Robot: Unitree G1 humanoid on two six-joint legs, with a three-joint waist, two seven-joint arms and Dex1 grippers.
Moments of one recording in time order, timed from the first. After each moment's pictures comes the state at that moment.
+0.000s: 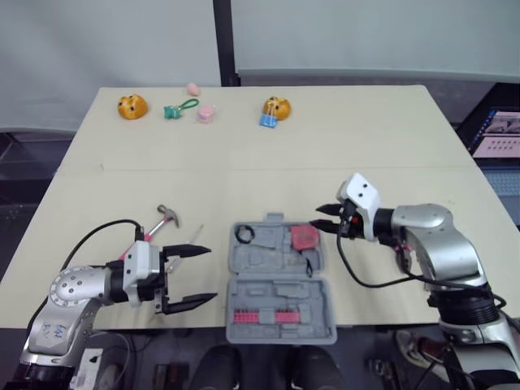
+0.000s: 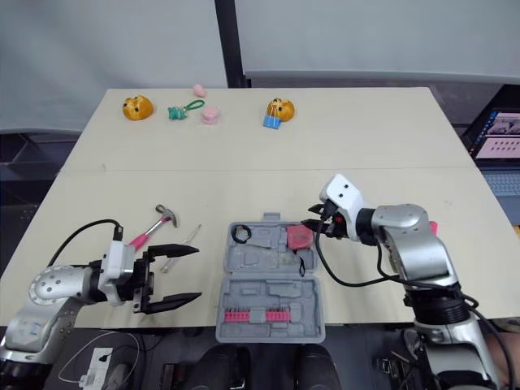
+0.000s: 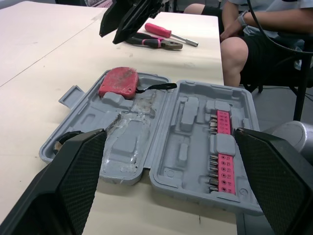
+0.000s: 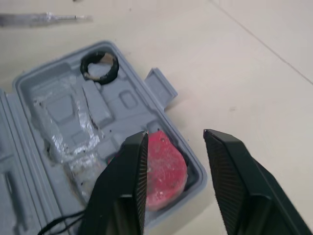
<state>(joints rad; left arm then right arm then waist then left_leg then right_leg) 0.04 0.71 0.12 -0.22 -0.49 0.05 -1.16 -0.47 -0.58 0.04 -0.15 0.12 0.65 0.97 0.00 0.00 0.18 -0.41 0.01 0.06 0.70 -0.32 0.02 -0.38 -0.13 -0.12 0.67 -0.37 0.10</state>
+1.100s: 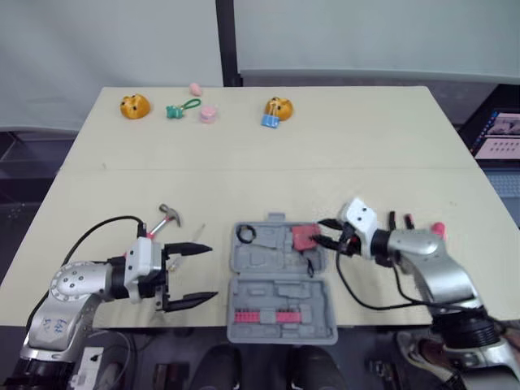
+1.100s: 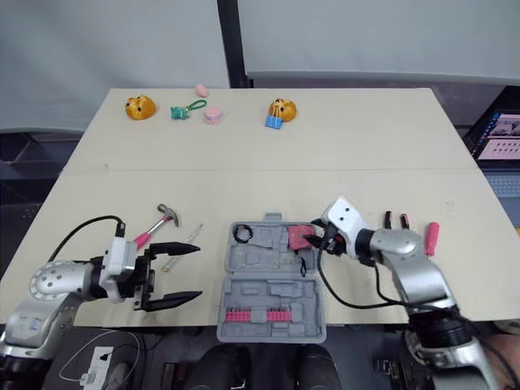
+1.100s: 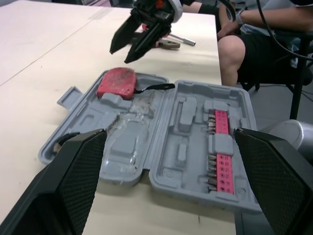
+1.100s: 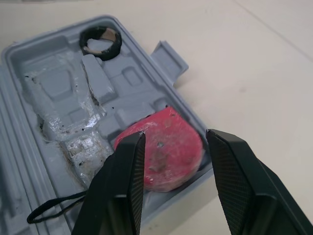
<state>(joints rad) 0.00 0.71 0.10 -0.23 -0.49 0.08 -1.17 -0.37 -0.64 0.09 -0.12 0.16 0.43 0.94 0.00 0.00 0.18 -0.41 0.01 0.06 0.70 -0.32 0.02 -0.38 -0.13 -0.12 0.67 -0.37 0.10</state>
